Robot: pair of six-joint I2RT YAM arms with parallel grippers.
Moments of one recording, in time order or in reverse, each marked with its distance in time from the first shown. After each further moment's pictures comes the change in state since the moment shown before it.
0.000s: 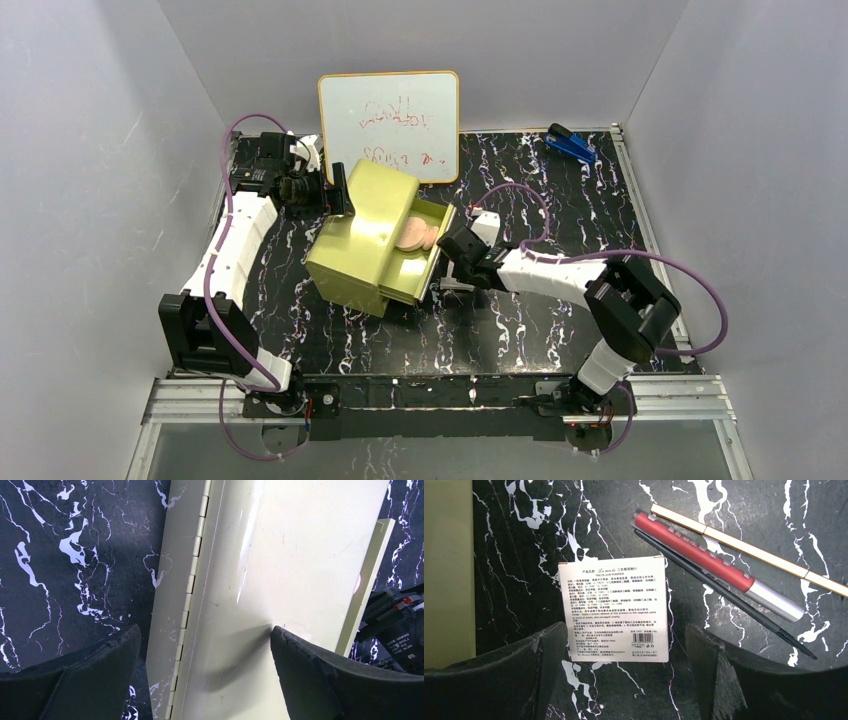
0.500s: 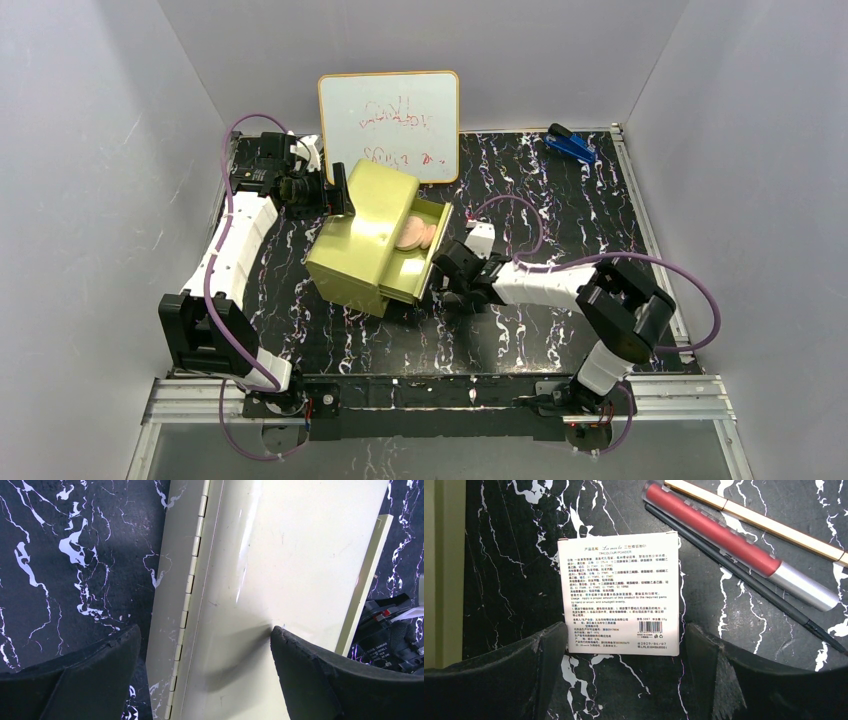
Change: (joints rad) left arm -0.002 0.000 0.000 0.000 -0.001 0.000; right arm 0.069 0.019 -0.077 0.100 0.051 0.040
